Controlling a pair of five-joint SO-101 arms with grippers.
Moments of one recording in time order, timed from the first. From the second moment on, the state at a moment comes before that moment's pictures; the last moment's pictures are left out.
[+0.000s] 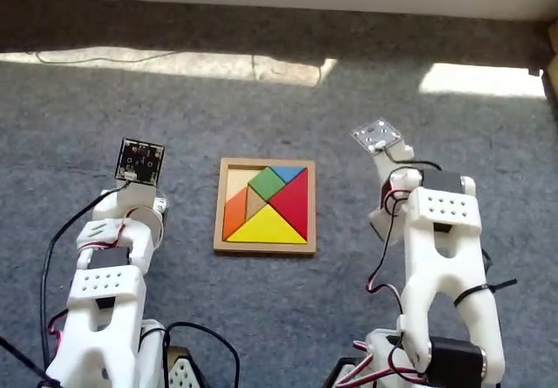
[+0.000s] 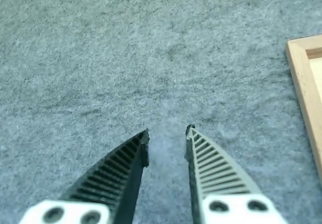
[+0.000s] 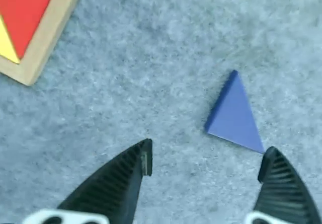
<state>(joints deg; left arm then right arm) -14.1 -45.8 80.1 17.6 -12.6 1.7 -20.5 39.2 66.4 44.2</state>
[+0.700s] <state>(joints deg) -13.8 -45.8 80.1 17.6 -12.6 8.7 3.9 35.4 55.6 56.5</state>
